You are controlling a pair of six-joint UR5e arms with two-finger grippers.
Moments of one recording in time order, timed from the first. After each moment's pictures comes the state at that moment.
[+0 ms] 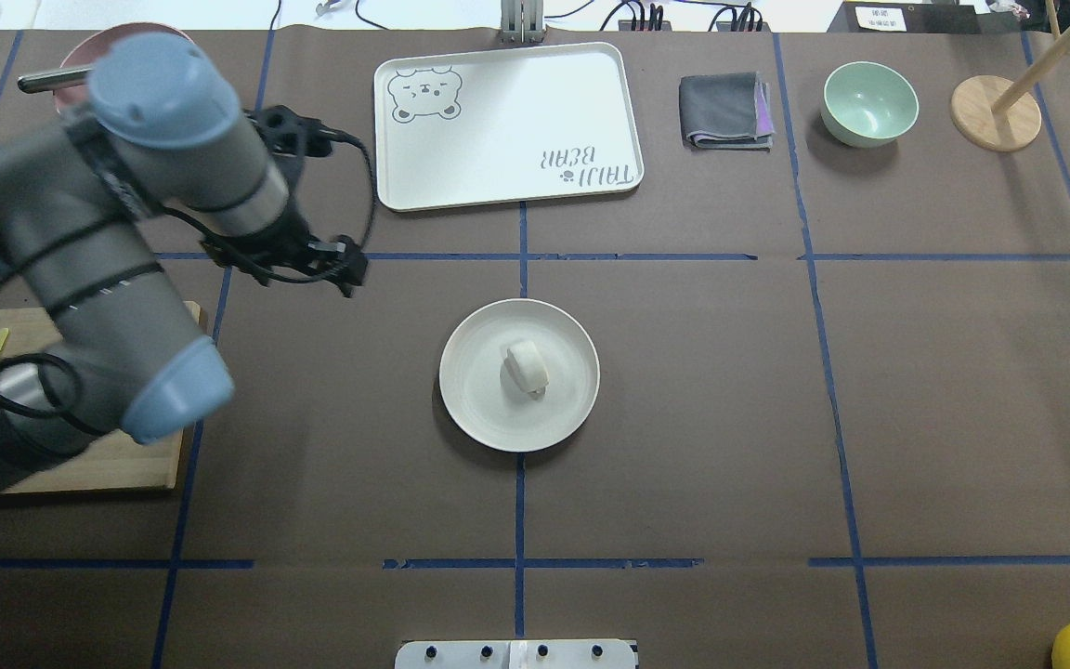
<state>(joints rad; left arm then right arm) -0.82 -2.08 -1.84 -1.43 -2.11 -0.76 1.58 -1.75 1.78 -1.59 2.35 -0.14</state>
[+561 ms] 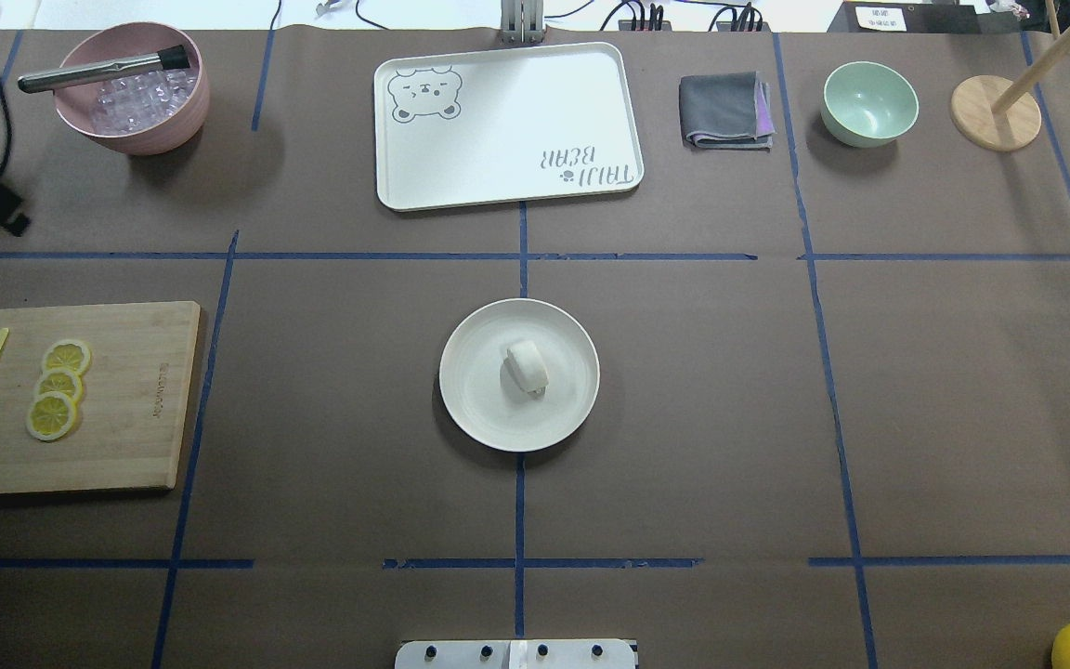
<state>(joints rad) -1.25 -1.74 -1.85 -1.43 -2.29 -0.14 1.58 -1.75 1.78 -1.59 2.35 -0.14</state>
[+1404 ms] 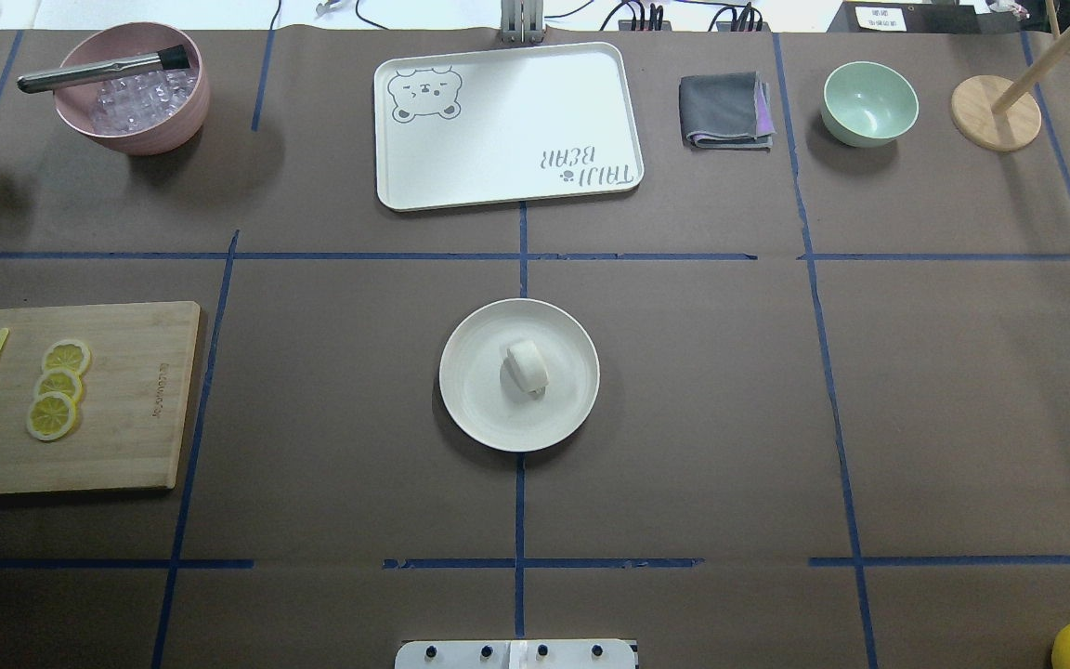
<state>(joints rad) -1.54 -1.47 -1.78 -1.44 -2.39 0.14 1.58 -1.75 1.78 -1.59 2.35 -0.14</state>
